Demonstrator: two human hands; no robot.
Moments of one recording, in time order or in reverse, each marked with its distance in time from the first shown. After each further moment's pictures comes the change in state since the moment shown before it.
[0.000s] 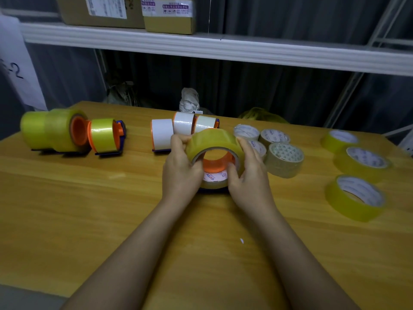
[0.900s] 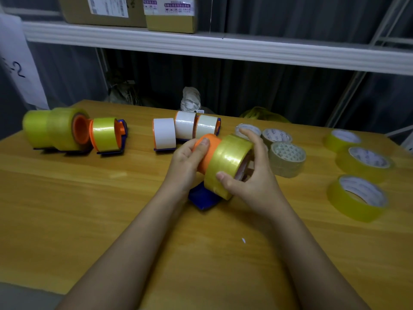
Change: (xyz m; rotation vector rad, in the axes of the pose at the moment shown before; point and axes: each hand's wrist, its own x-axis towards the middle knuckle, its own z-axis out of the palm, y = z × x) left_hand 0.010 0.003 -0.004 -0.570 -0.264 -0.314; right_hand -0.003 -0.003 -0.022 0.181 -0.157 -0.064
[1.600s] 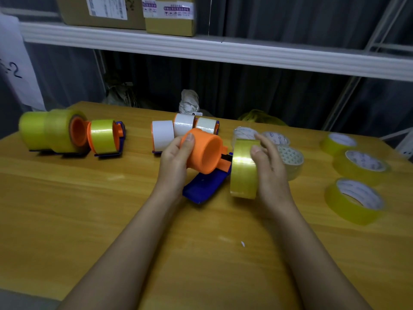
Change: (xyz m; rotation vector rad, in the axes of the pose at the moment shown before) left_hand 0.001 0.003 -0.006 -0.023 0.117 0.057; right_hand 0.010 0.009 -0.004 0.198 0.251 0.224
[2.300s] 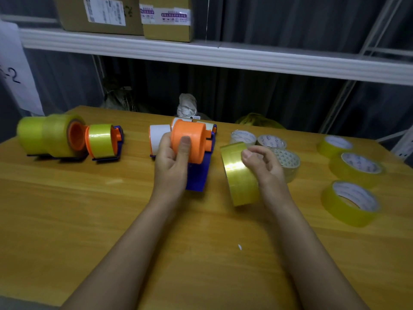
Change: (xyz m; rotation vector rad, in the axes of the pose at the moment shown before) left_hand -0.012 0.013 0.004 0.100 0.006 0.262; right_hand 0.000 -0.011 -0.008 0.219 -0.084 0.152
